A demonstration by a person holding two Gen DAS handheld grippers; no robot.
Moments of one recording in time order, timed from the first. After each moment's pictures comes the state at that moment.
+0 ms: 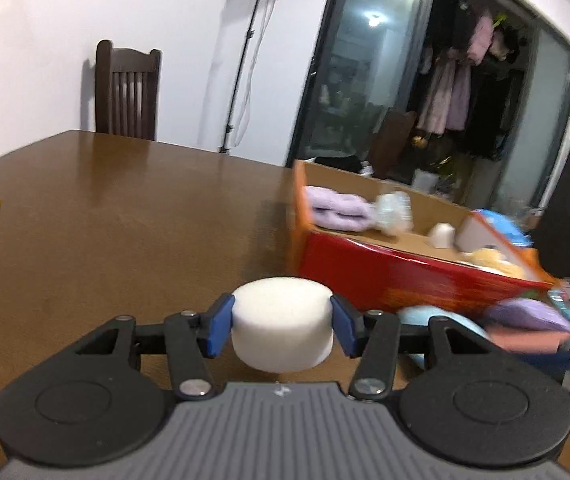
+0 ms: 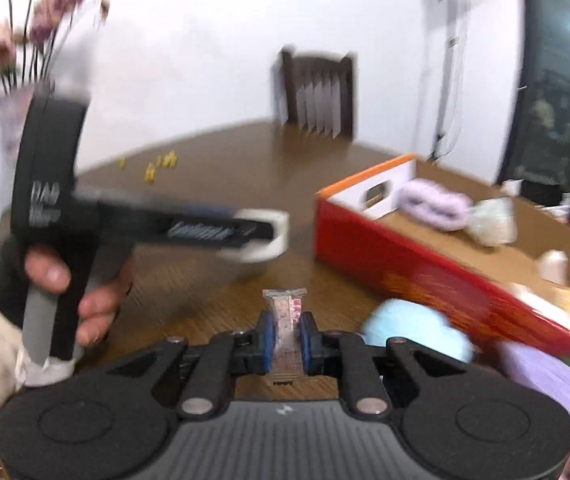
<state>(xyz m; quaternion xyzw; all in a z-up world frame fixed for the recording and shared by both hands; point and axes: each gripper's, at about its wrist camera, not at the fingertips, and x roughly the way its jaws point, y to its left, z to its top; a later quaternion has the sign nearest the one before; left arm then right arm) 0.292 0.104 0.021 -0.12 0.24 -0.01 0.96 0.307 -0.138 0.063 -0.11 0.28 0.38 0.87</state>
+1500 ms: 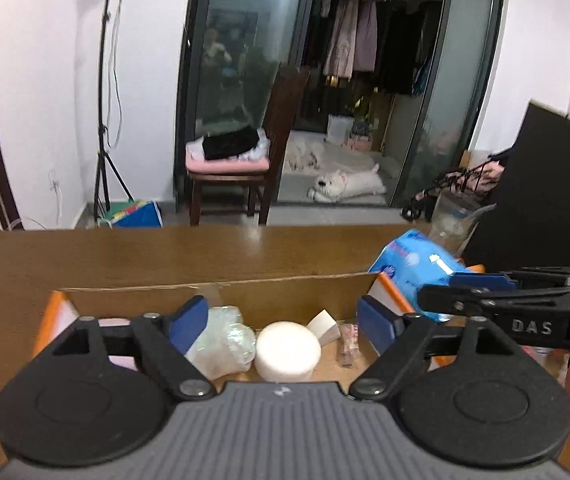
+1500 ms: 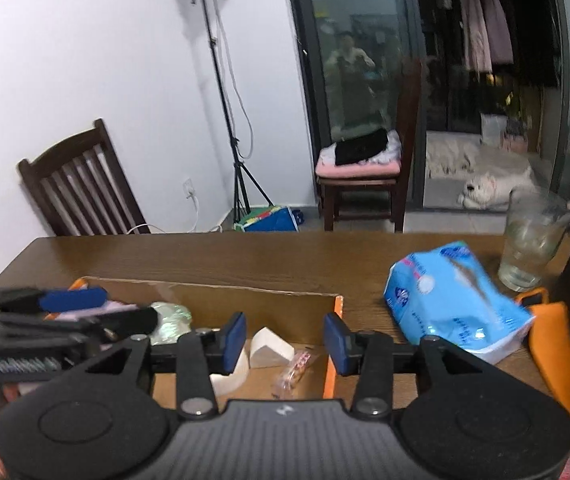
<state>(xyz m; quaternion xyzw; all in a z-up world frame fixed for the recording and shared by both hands) 0.535 -0.041 0.114 -0.04 0.29 -0.13 0.95 0.564 -0.304 0.114 0.04 0.32 0.15 0.93</state>
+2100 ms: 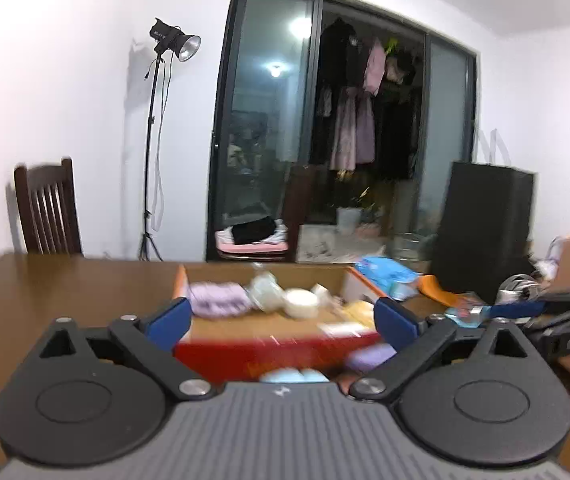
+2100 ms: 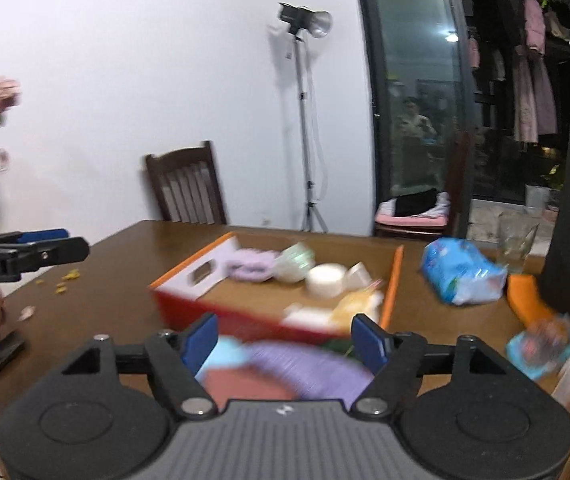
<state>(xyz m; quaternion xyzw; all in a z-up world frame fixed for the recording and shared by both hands) 0.224 0.025 0.115 -0.04 0.14 -0.11 0.98 0.277 -0.319 0.133 0.01 0.22 0.25 0.94</state>
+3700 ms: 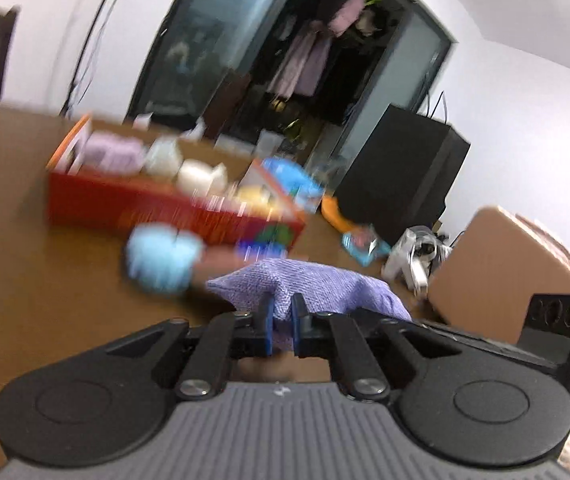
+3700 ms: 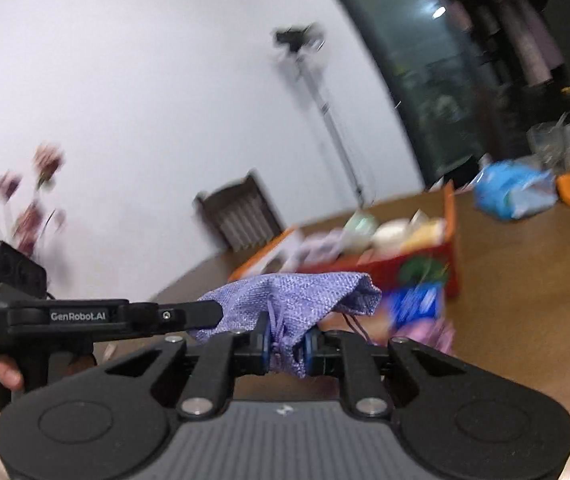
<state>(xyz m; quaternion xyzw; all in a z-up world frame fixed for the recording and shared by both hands) 0.215 0.005 0.043 -0.17 0.28 -0.24 0.92 0.227 -0.329 0.049 0.16 0.21 0.33 0.91</state>
